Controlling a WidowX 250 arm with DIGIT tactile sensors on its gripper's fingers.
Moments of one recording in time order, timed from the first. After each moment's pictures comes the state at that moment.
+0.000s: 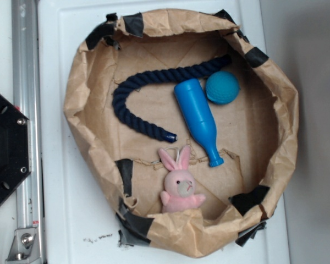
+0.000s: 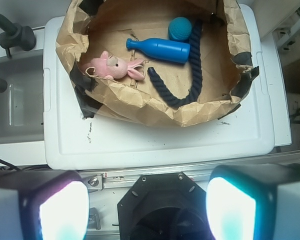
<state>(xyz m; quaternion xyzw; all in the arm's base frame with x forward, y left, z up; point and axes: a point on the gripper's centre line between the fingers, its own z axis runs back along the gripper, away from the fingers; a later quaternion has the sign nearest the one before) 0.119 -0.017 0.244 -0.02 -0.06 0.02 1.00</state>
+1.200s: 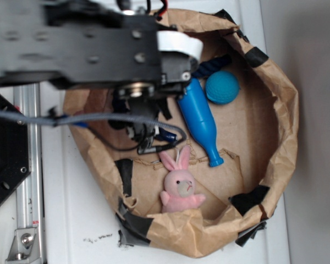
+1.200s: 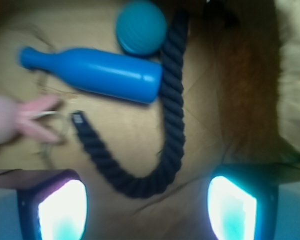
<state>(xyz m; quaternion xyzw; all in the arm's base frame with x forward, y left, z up) 0.228 0.046 0.087 0.07 0.00 0.03 1.00</state>
